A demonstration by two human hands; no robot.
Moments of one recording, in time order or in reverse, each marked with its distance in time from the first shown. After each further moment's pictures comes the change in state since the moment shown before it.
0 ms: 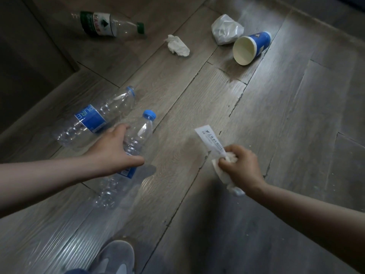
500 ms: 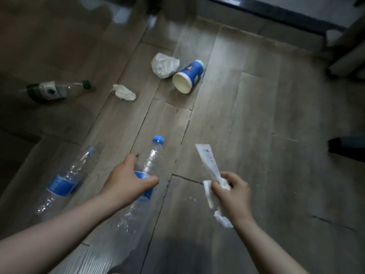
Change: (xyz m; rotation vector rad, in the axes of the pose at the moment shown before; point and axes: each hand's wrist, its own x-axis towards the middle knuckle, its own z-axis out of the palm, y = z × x) left_hand 0.000 0.186 -0.030 -0.166 -0.133 -0.053; right_hand -0.041 -0.042 -0.119 0.321 0.293 0.361
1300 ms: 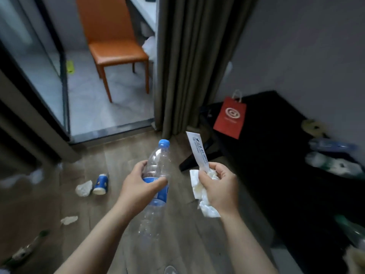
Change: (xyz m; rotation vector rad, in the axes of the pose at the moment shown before) left_hand -0.454 0.538 -0.259 -0.151 -0.423 0.545; right_hand -0.351 -0.449 -0.514 0.386 0.685 0.055
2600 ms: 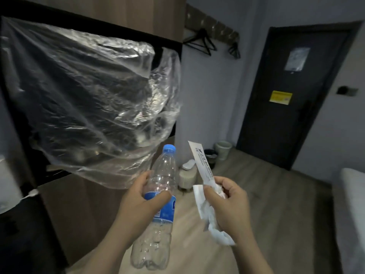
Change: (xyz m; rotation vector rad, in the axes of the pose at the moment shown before) left_hand -0.863 0.082 0.298 0.066 -1.940 0.735; right_hand -0.827 0.042 -0.511 0.074 1.937 0.131
